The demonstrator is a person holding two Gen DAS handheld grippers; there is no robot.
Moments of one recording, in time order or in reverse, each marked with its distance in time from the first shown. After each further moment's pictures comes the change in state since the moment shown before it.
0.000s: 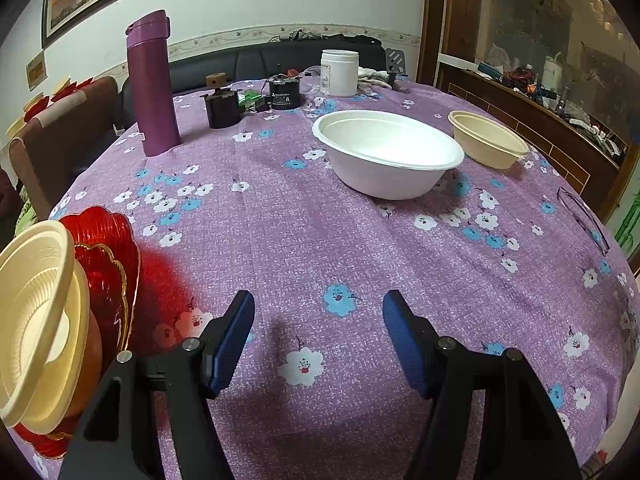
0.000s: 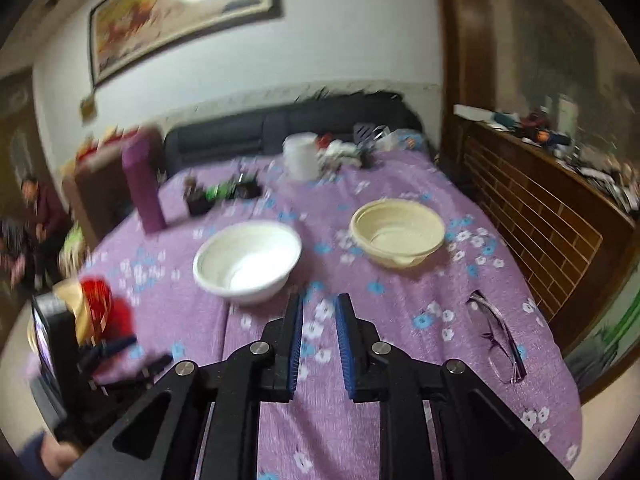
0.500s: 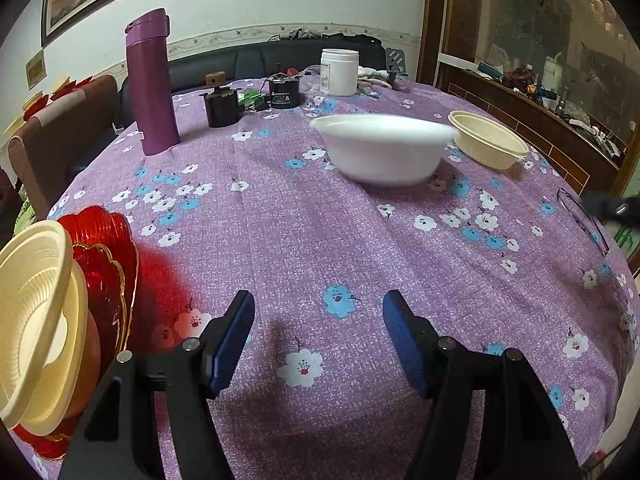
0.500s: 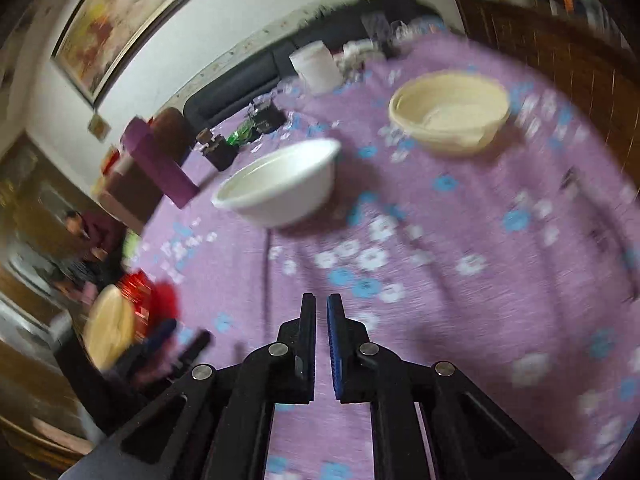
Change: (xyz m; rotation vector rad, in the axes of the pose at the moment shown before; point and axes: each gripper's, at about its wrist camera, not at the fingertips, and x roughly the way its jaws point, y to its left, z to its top) left arm 0.002 0.000 0.002 -0.006 0.005 0.001; right arm 0.070 -0.011 -0.033 0.146 0.263 0.206
